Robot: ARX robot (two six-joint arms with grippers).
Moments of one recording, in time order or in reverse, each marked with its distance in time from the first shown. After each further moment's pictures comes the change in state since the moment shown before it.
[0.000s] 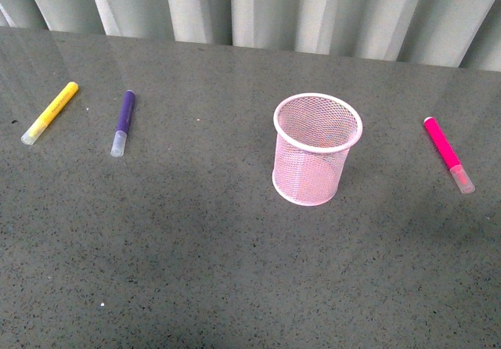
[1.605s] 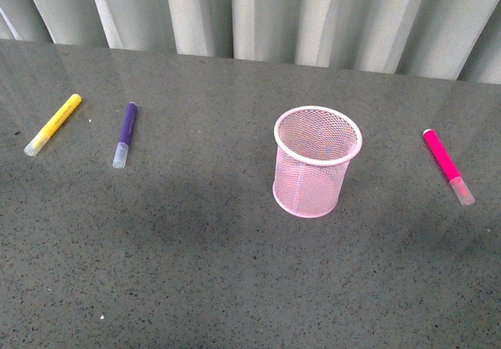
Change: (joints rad) left arm -0.069 0.792 0.383 0.016 -0.050 -0.227; right arm 0.000 0.000 0.000 0.000 0.001 0.000
